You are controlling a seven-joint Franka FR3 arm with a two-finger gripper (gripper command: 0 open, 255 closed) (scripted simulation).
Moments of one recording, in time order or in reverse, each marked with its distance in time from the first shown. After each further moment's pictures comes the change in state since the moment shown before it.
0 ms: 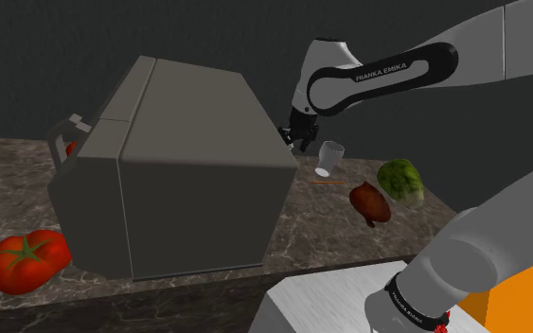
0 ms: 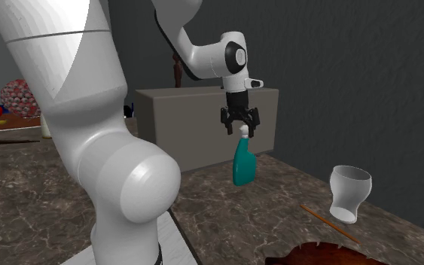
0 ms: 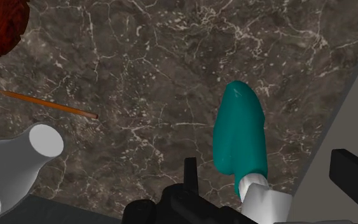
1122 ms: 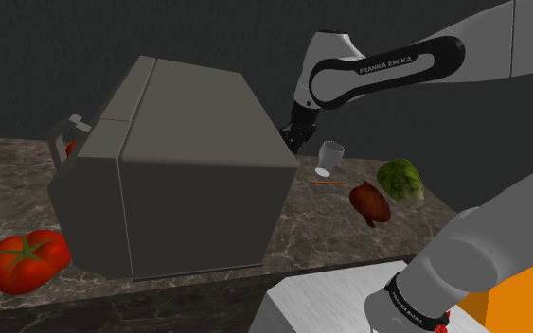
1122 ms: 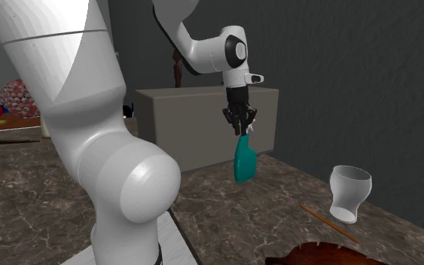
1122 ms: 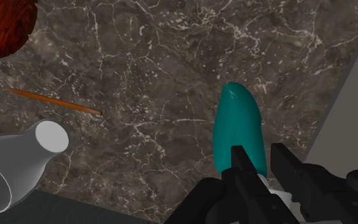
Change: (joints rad) arm 0.001 -0.017 -0.002 0.026 0.006 -0.043 -0.007
